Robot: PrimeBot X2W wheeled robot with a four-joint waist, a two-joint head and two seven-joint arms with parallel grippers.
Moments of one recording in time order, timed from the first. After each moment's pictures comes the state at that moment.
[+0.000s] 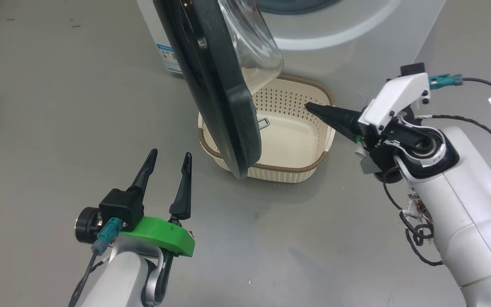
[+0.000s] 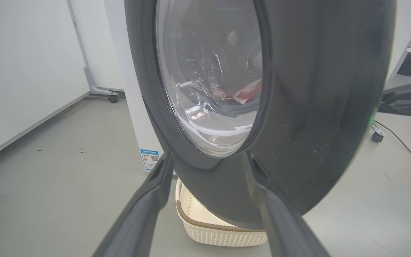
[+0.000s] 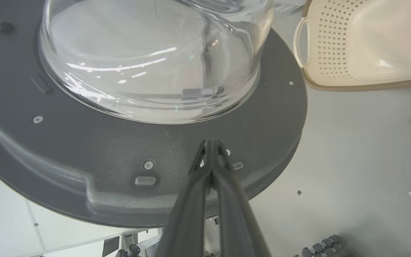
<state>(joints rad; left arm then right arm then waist) -0.29 0.03 -0.41 0.28 -0.44 0.08 -0.25 -0.70 -0.15 0.42 0.45 1.63 -0.07 0.63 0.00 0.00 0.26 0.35</state>
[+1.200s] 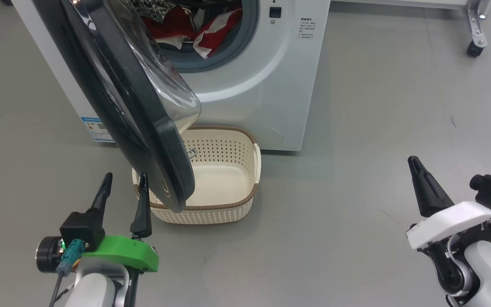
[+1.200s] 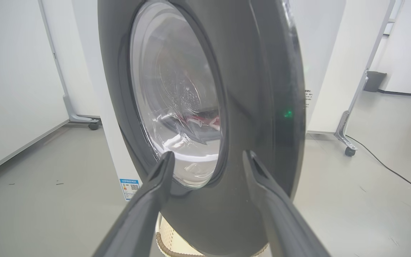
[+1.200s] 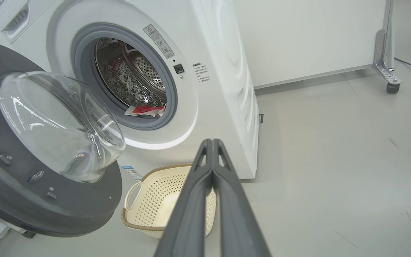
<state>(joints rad) -0.18 0.05 -0.24 0.27 -0.38 0.07 -0.25 -0.20 -0.40 0.45 0.21 0.96 0.07 -0.19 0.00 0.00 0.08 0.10</state>
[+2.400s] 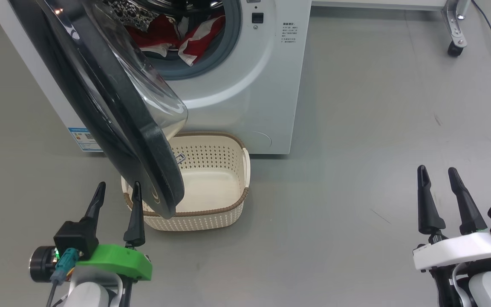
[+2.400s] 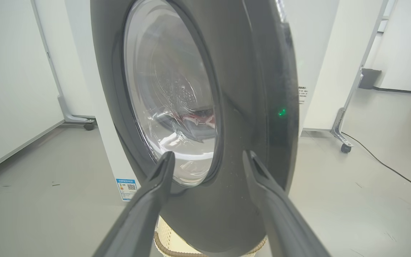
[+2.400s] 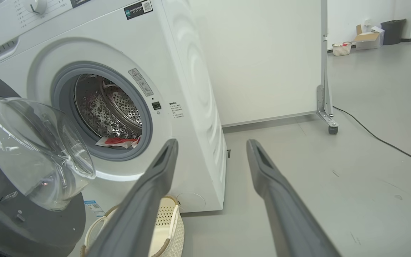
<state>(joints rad) -0.14 0.05 -0.19 0.28 -0.36 0.05 -0.25 0.01 -0.29 0.25 0.00 0.68 -0.03 -0.25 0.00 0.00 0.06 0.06</state>
